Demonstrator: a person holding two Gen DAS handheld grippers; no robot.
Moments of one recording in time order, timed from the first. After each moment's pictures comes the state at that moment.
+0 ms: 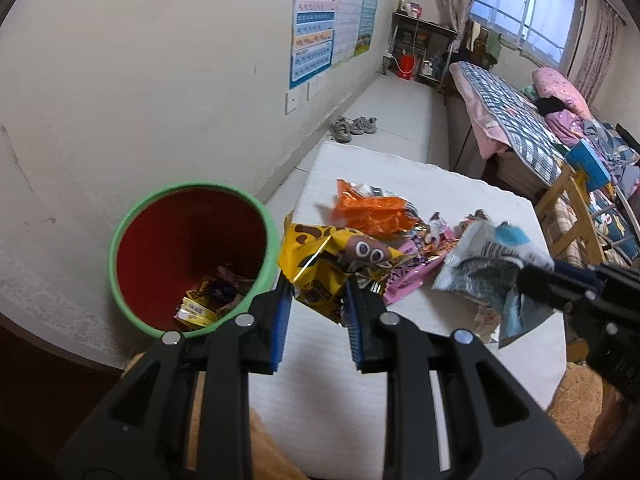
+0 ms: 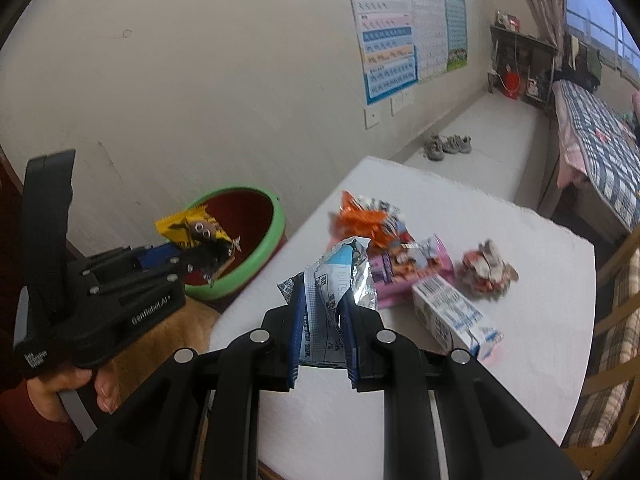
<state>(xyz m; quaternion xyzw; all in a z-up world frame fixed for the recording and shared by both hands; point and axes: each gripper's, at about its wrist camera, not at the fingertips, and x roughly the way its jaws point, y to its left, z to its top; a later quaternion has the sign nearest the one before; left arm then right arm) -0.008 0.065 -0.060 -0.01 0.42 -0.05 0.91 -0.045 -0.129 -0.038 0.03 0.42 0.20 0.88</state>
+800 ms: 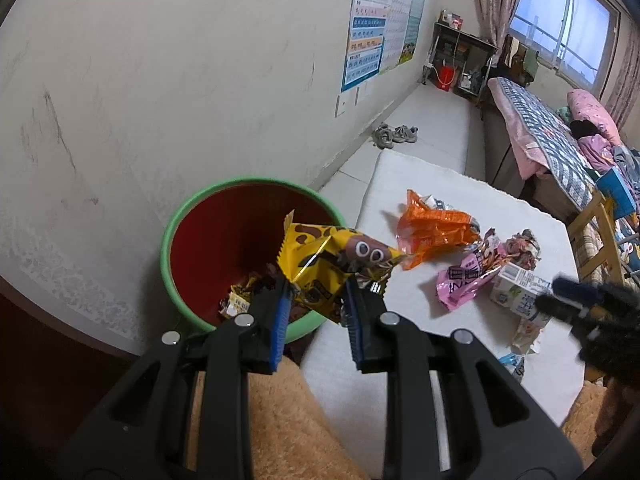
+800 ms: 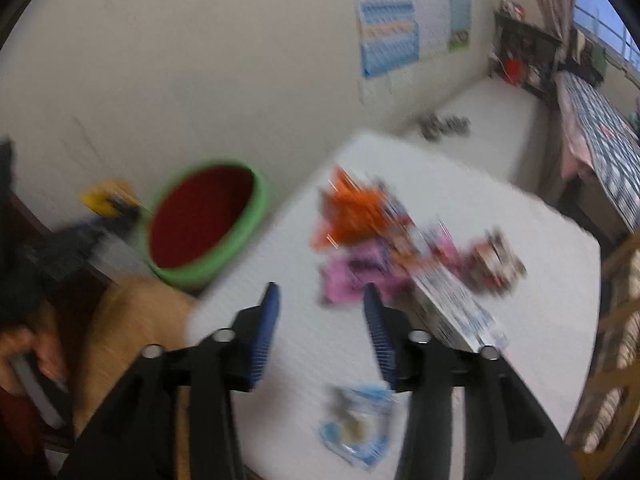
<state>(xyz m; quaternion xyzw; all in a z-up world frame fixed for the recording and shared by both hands) -0.005 0.129 -0.062 -0.04 0.42 0.01 0.90 -0.020 -0.127 -0.086 -0.01 0.48 0.17 0.86</state>
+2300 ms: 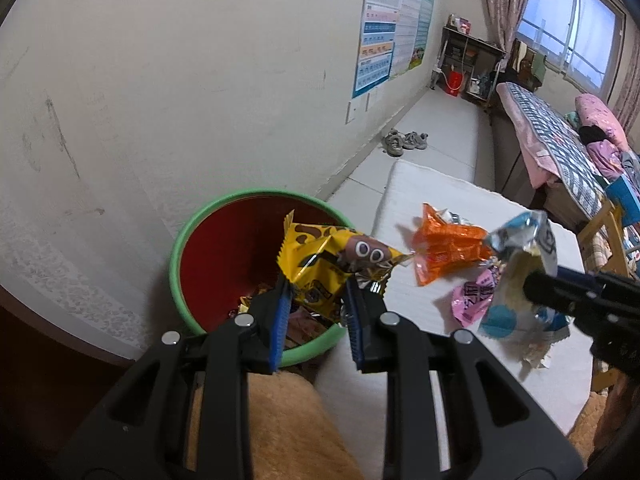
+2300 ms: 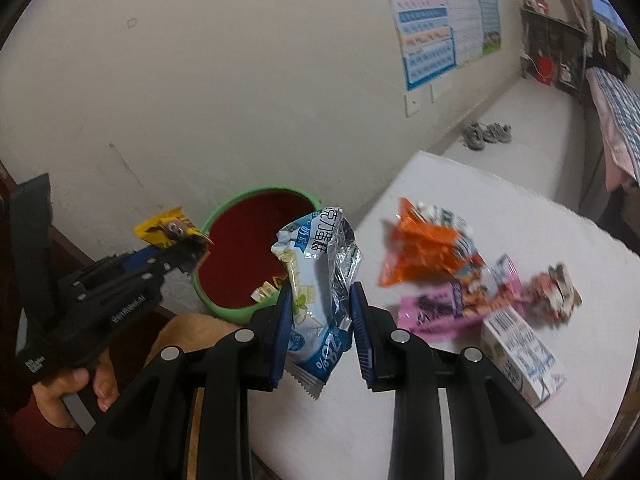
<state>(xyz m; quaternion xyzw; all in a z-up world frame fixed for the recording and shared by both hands) 0.012 0.140 -0.062 -0.03 0.41 0.03 0.91 0.009 -0.075 -0.051 0.05 0.45 0.26 0.86</state>
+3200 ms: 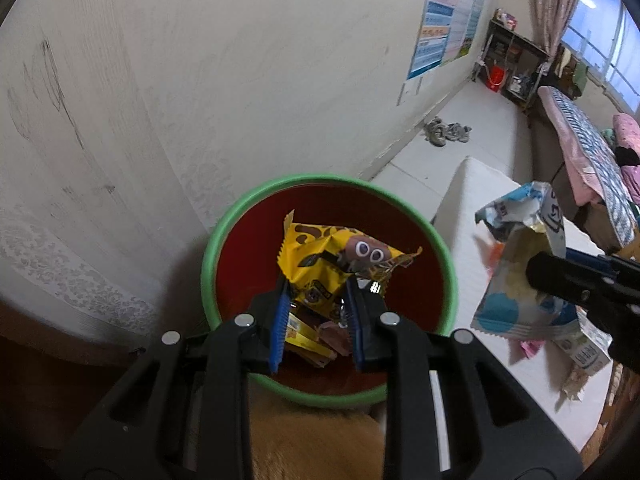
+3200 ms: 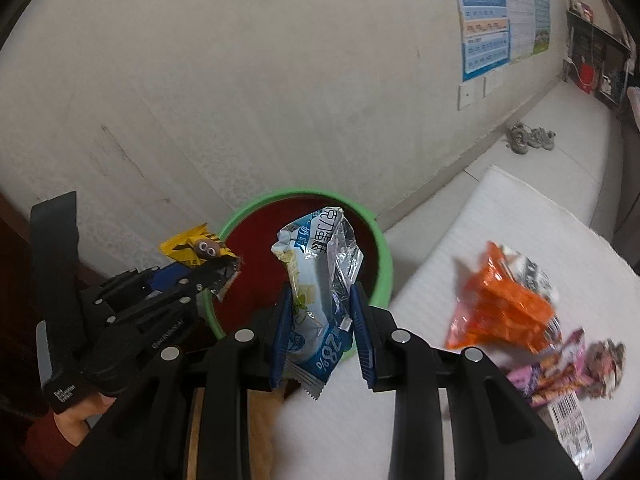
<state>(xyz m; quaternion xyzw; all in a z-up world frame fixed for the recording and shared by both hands) 0.067 0.207 -0.104 -0.06 0.46 0.08 0.88 0.084 0.020 -0.079 0.01 0.48 0.30 0.82</state>
